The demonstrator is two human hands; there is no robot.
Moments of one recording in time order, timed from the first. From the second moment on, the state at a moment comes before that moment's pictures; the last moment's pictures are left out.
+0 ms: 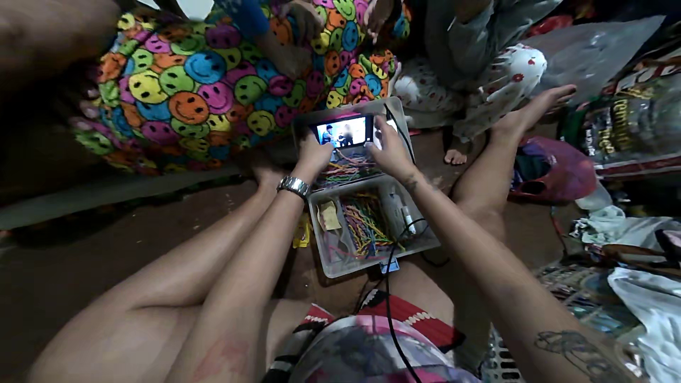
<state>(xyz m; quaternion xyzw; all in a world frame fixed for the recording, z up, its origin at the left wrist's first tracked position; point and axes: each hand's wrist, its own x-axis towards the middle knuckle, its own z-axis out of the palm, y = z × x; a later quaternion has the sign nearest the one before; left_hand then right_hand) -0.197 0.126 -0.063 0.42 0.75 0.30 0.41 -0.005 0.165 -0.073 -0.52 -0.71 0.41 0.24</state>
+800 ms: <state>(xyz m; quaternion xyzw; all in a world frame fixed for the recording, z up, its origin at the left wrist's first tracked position) -0.312 0.095 -0.105 0.43 0.89 0.12 0.12 0.202 0.099 -0.119 -0.83 -0.48 0.27 -0.03</state>
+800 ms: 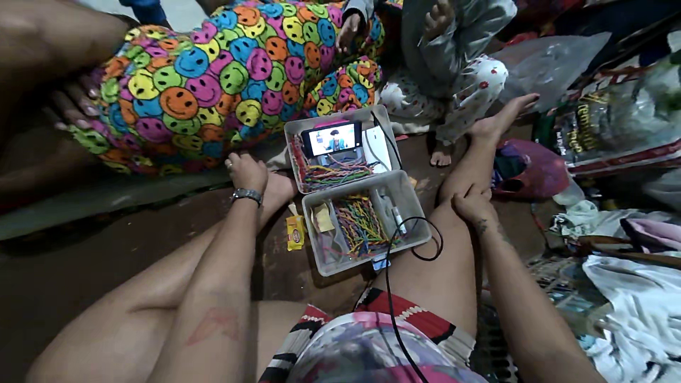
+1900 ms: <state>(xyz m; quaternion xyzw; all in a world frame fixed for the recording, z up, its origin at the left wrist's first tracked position) -0.314 0.083 -0.114 0.44 0.89 0.11 0.09 0.194 0.099 -0.116 -0.85 -0.47 0.24 -0.03</state>
